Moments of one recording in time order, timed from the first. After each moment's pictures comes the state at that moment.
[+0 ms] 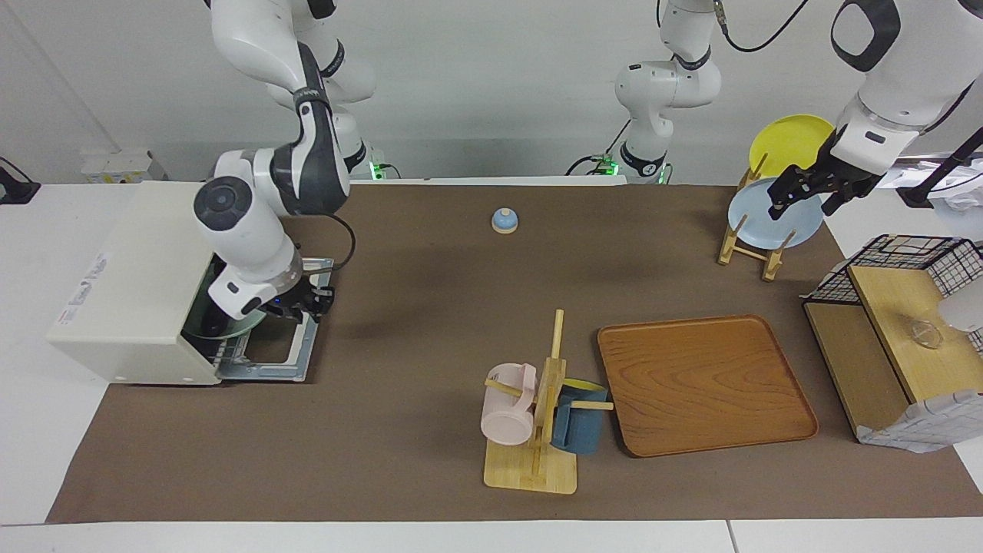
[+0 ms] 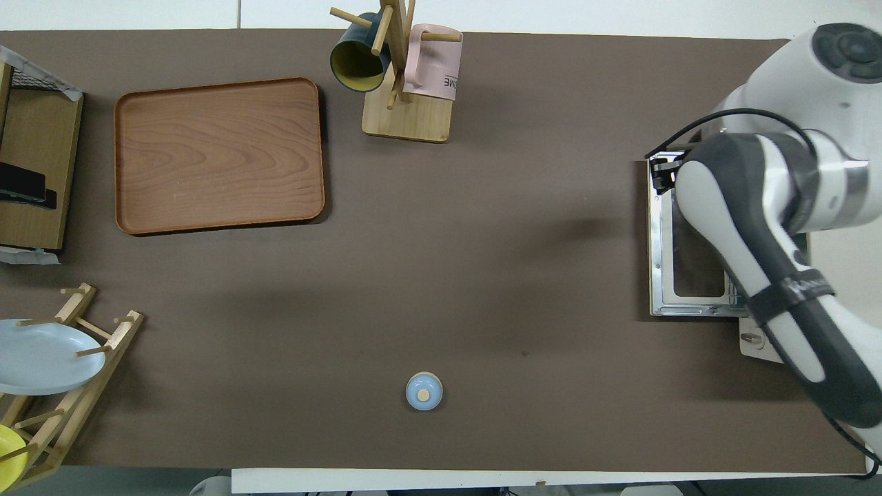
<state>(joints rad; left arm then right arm) -0.09 -0.06 0.06 -1.67 0.01 1.58 0.00 0.09 0.19 -0.07 -1.77 0.00 1.82 0.03</state>
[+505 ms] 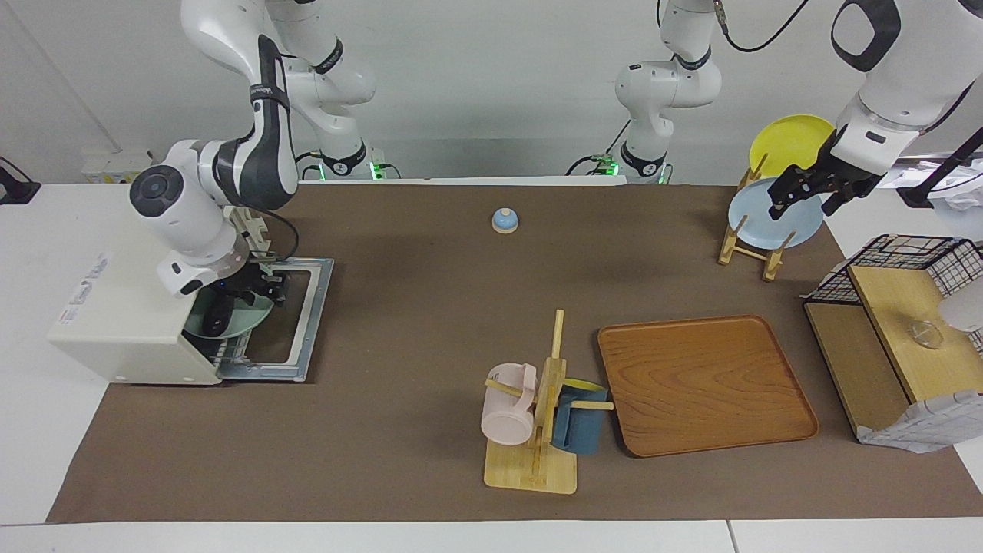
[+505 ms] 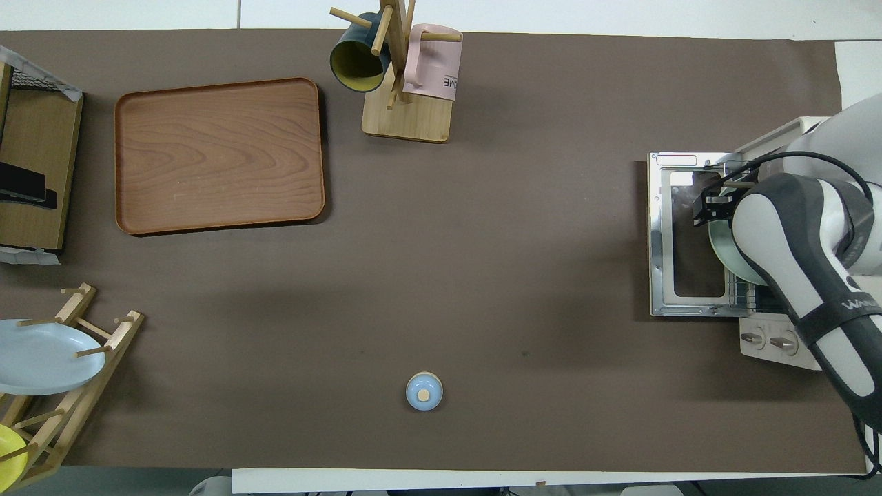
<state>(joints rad) -0.09 -0.06 0.06 -1.67 0.01 1.58 0.00 -0.01 0.14 -0.07 -2.02 0.01 2.03 -0.01</state>
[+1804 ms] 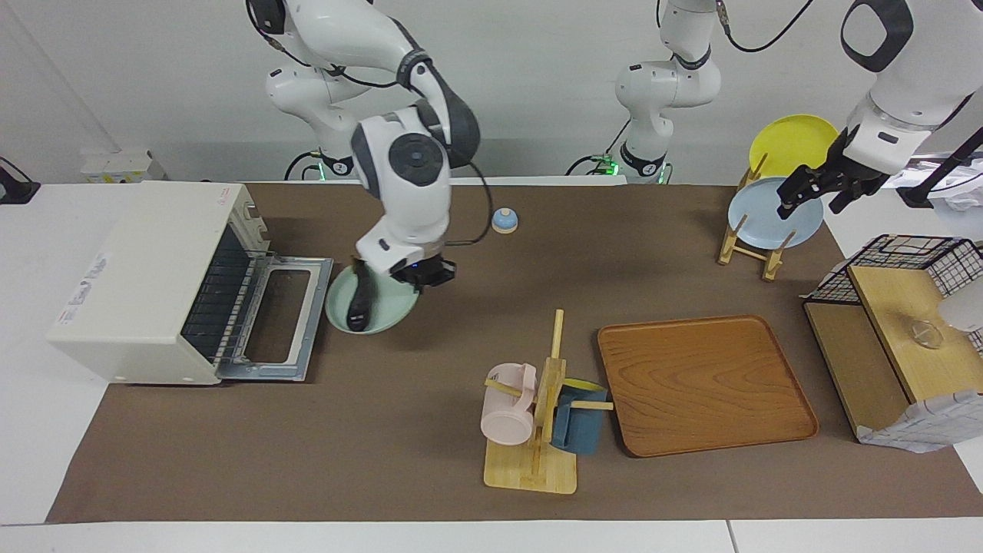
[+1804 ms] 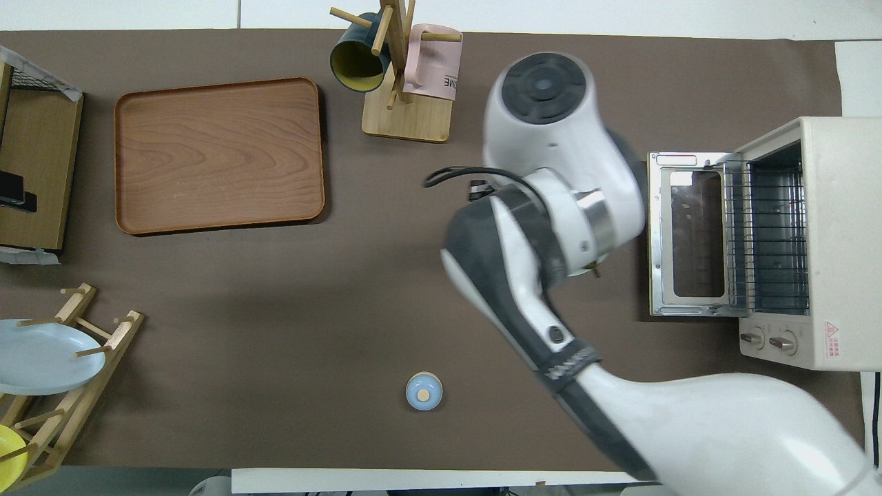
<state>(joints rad) -0.02 -0.06 0.07 -1.67 0.01 1.56 0.00 0.60 0.45 -0.04 -1.44 0.02 1.79 0.72</state>
